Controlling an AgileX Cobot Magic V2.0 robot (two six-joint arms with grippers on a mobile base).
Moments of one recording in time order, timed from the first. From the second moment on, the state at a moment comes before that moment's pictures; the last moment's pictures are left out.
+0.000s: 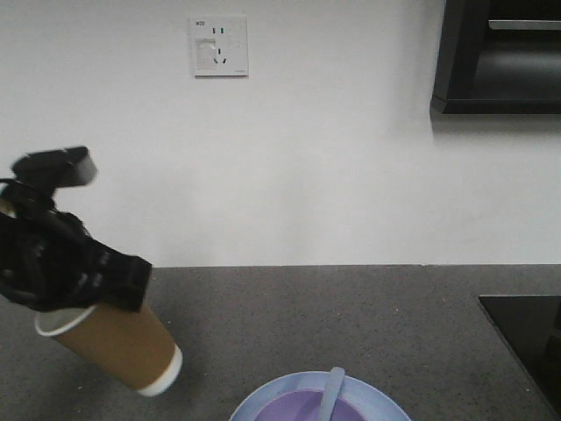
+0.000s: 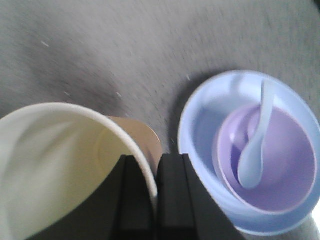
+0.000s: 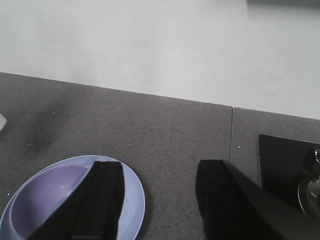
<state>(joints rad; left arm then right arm) -0.35 1.45 -1.48 -0.29 1.08 0.05 0.36 0.59 -0.95 -0.16 0.75 0.17</state>
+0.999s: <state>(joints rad) -0.47 1.65 -1.48 -0.16 1.12 0.01 0.36 0.59 -0.95 -0.16 0.75 0.17</state>
